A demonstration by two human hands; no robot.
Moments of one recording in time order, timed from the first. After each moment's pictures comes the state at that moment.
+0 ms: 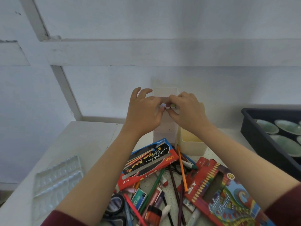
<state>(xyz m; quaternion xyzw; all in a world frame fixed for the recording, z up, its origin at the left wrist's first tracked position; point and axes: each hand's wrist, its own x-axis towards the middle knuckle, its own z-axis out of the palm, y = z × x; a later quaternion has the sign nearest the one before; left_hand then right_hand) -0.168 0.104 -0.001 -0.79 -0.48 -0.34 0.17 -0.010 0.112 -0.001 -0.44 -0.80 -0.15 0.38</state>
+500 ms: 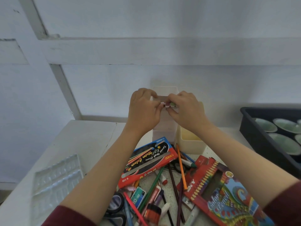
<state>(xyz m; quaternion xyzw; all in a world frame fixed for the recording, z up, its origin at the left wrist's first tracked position) -0.167 0.117 -0.011 -0.77 -0.47 -0.39 0.22 -0.008 0.116 -0.004 -0.43 -0.81 -0.14 0.37</state>
